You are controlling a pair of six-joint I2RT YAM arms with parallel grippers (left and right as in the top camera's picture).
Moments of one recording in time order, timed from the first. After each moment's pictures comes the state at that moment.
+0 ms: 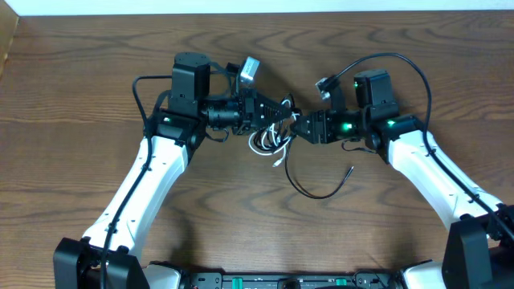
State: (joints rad) left arm -0.26 1.48 1.11 -0.21 1.18 -0.85; right arm 0.31 1.59 1.03 -0.30 -0.71 0.31
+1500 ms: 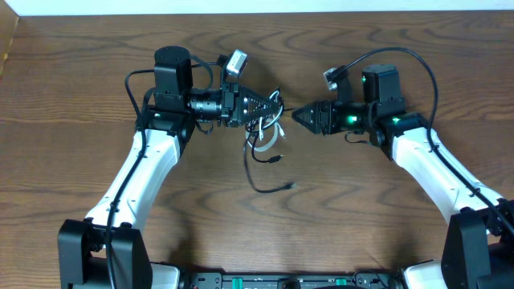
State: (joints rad) left arm -0.16 1.55 1.07 0.02 1.44 -0.86; right arm 0.25 1.61 1.03 -0.19 -0.78 0.40
